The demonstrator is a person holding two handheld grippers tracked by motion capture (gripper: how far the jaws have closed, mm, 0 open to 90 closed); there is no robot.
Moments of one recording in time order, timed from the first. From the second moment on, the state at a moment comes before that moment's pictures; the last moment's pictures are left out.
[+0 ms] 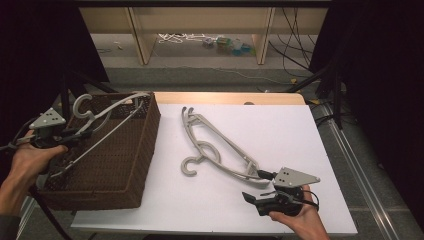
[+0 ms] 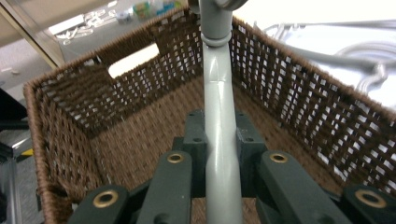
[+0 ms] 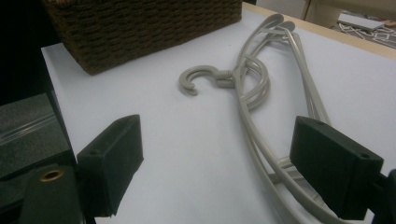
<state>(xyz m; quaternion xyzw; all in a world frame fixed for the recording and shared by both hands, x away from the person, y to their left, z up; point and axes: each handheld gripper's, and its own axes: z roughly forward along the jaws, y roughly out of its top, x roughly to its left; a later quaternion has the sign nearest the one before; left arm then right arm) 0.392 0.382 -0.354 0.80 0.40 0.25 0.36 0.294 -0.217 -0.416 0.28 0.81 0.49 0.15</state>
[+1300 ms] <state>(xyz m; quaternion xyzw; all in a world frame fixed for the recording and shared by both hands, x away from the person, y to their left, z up) 0.424 0.385 -0.408 0.81 0.50 0.19 0.25 0.296 -0.217 -0.418 0.28 0.81 0.49 0.14</state>
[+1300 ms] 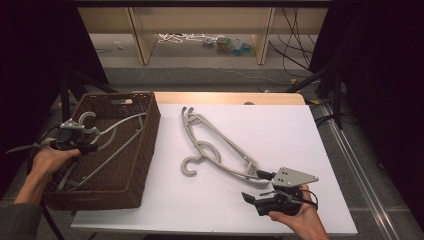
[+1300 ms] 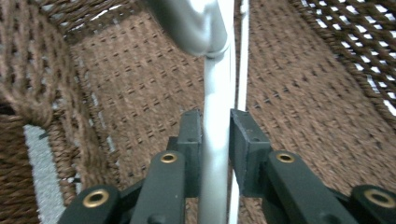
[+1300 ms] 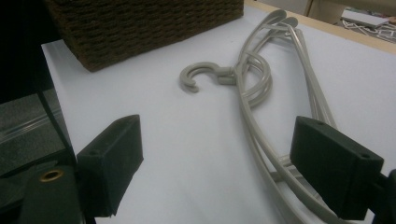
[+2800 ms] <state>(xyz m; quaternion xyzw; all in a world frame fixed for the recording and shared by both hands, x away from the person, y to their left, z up) 0.321 0.240 -0.362 0.69 0.42 0.21 0.56 0.297 -0.219 -0.418 0.29 0.78 0.52 0.16</state>
